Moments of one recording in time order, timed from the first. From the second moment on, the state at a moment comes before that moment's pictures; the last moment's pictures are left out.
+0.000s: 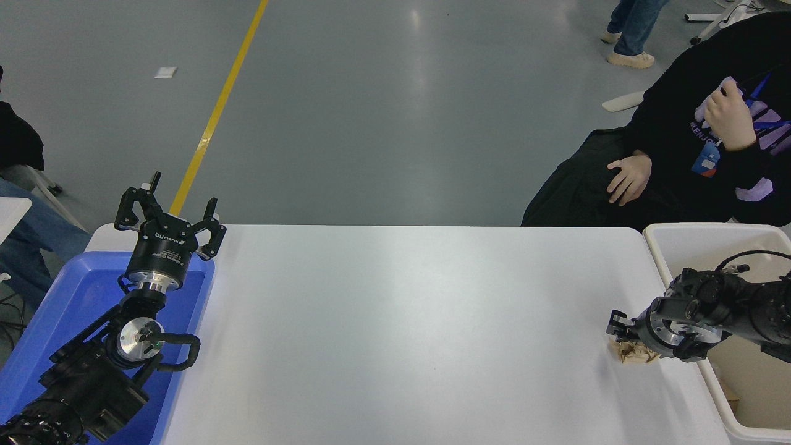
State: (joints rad) left arm -0.55 0.24 -0.94 -0.52 0.01 -0.56 -0.50; right arm 1.15 -0.31 -1.10 0.74 0.01 0.21 -0.21
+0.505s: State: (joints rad) left arm -0.55 0.24 -0.94 -0.52 0.01 -0.56 -0.50; right arm 1.15 -0.33 -1.08 0.75 0.10 0.22 -0.21
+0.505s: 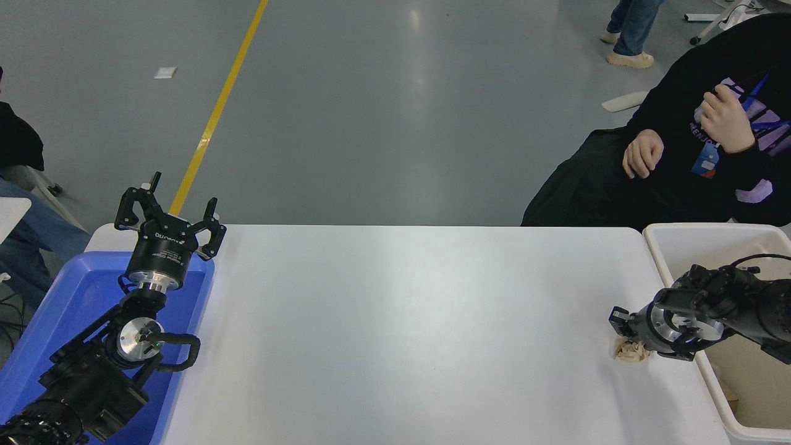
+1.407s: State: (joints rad) left arm -0.55 0.24 -0.94 -0.52 0.01 -0.56 -0.50; right arm 1.83 -0.51 -1.11 1.28 -0.06 0.66 -0.19
